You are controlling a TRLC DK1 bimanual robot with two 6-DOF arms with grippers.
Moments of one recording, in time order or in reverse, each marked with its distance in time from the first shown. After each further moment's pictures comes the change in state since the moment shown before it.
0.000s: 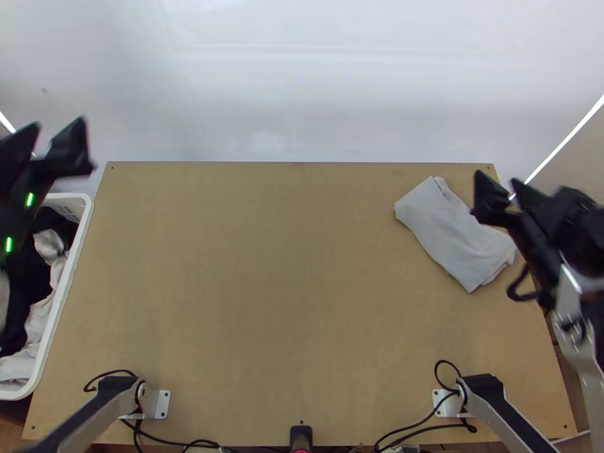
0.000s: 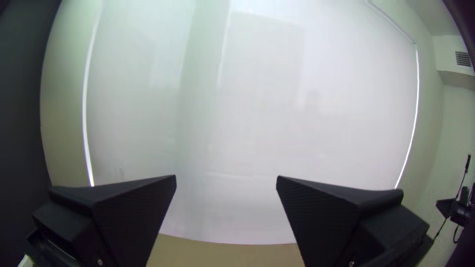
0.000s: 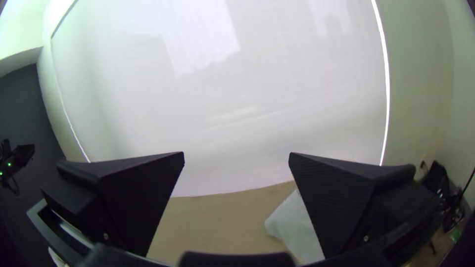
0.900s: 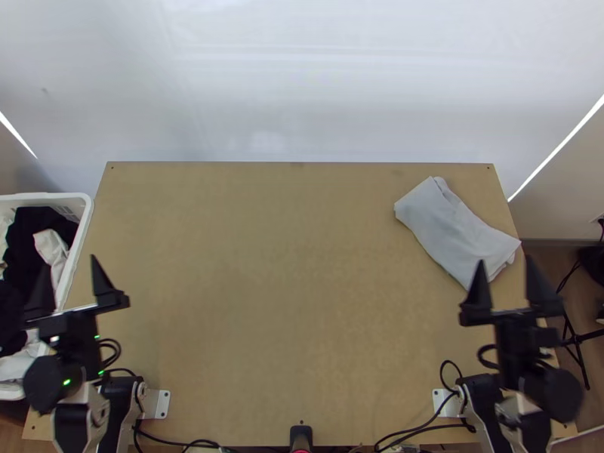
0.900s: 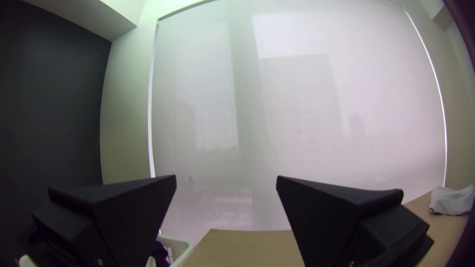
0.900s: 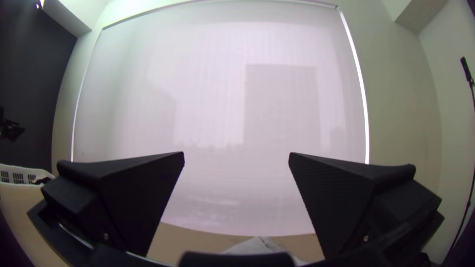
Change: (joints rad) left arm 0.051 -1.009 -1.271 0.576 -0.212 0.262; right arm 0.033 -0.844 -0.888 0.586 0.052 -0.380
